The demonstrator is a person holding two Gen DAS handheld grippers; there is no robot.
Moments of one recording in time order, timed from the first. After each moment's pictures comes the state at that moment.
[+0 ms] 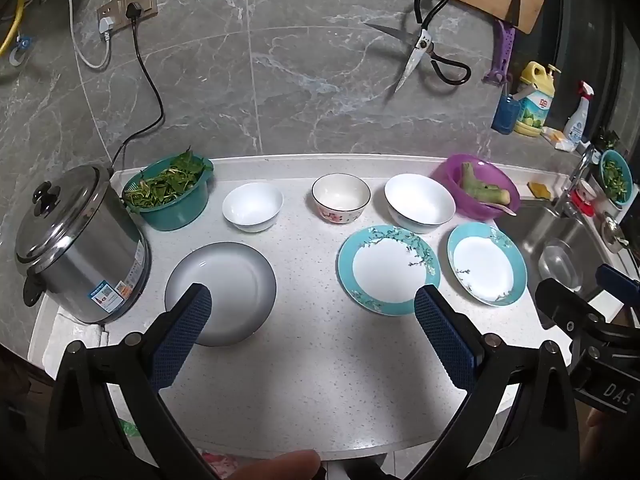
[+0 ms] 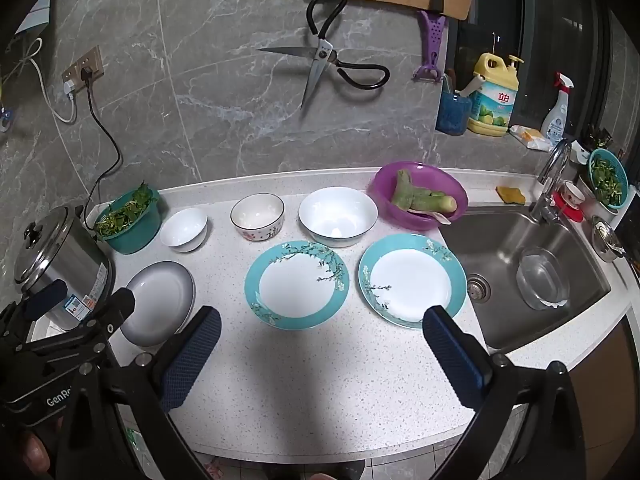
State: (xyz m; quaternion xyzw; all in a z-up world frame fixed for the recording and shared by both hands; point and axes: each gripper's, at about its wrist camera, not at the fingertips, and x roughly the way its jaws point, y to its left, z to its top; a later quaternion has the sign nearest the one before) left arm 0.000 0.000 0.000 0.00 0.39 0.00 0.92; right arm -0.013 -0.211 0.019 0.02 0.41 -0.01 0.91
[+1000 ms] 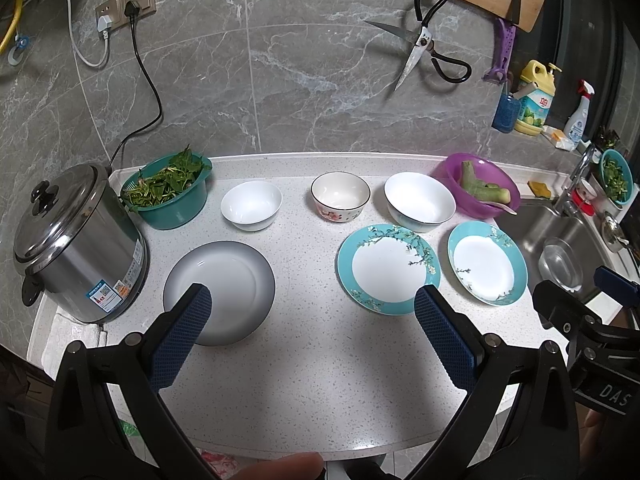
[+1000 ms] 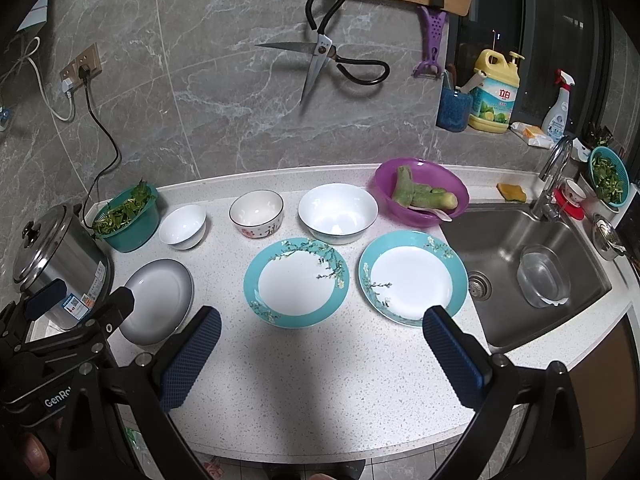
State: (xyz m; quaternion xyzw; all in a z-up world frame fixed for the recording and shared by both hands) left arm 0.001 -0.002 -0.003 0.00 0.40 -0.01 0.92; right arm -0.010 -0.211 0.015 0.02 0.41 -0.01 0.91
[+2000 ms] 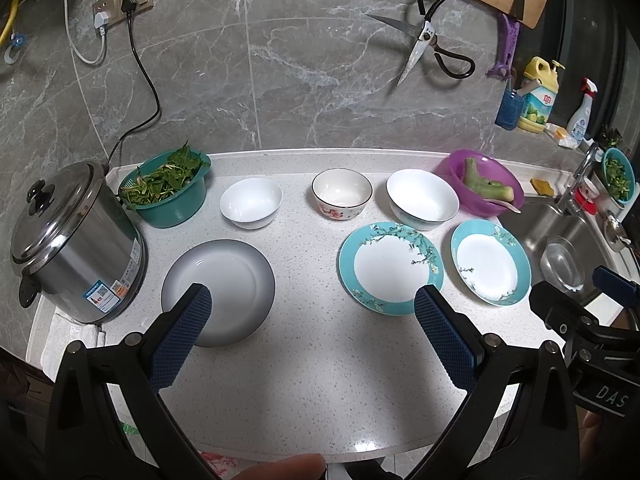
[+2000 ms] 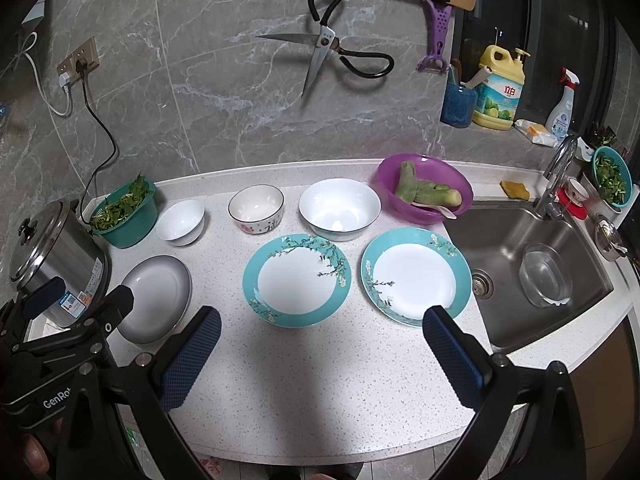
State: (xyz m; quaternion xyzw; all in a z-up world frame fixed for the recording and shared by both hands) left arm 0.004 0.003 -0.017 0.00 0.40 -0.01 0.92; right arm -0.003 -0.207 0.006 0.02 0.42 -0.01 0.91
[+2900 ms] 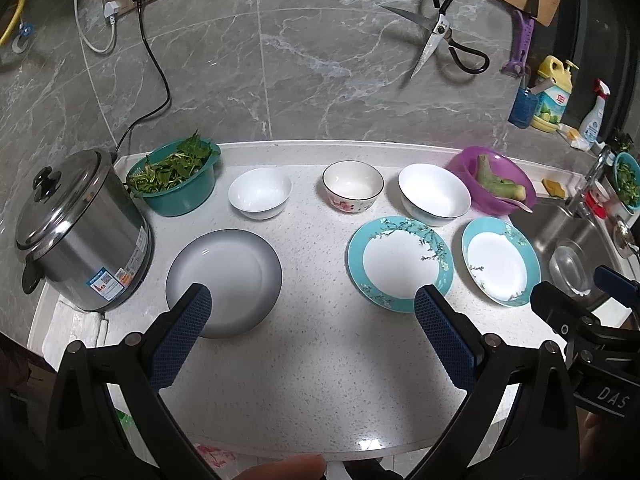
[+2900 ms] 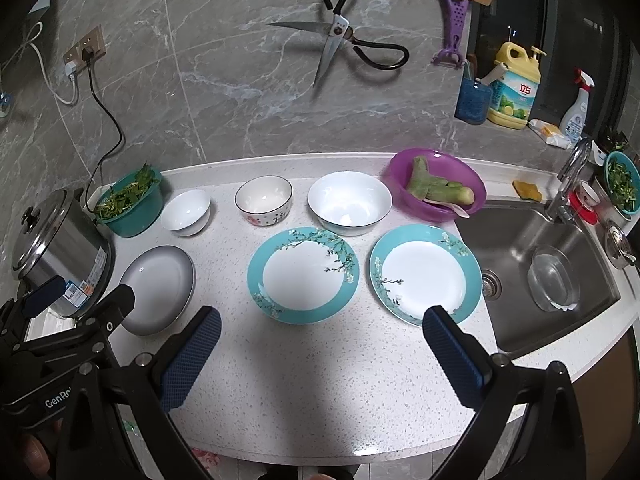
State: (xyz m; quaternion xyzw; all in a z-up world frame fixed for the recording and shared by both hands) left arm 0.011 0.004 -0.028 -0.01 0.41 0.02 0.91; right arm 0.014 -0.206 -0.002 0.01 0.44 0.02 0.90
